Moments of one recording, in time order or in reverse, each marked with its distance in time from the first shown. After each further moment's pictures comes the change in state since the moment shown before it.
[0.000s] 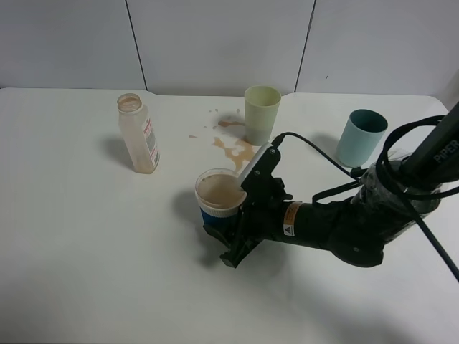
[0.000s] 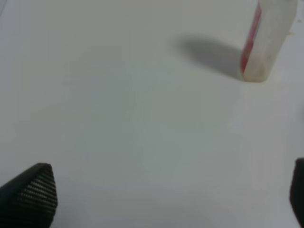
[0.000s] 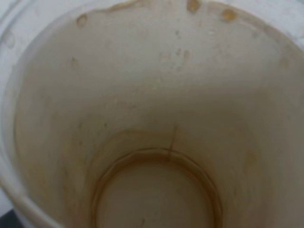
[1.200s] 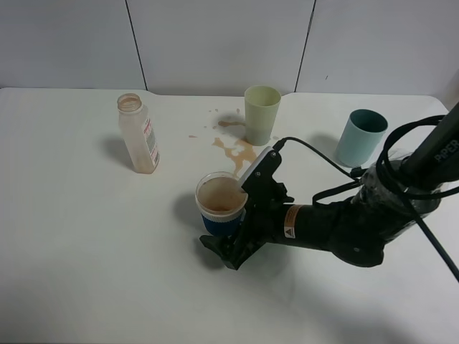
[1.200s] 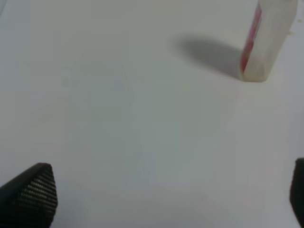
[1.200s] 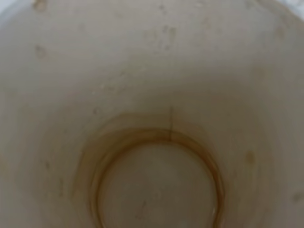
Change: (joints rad) left arm 0.000 0.000 0.000 0.000 0.000 0.000; right arm 0.000 -0.014 0.000 -0.007 0.065 0.077
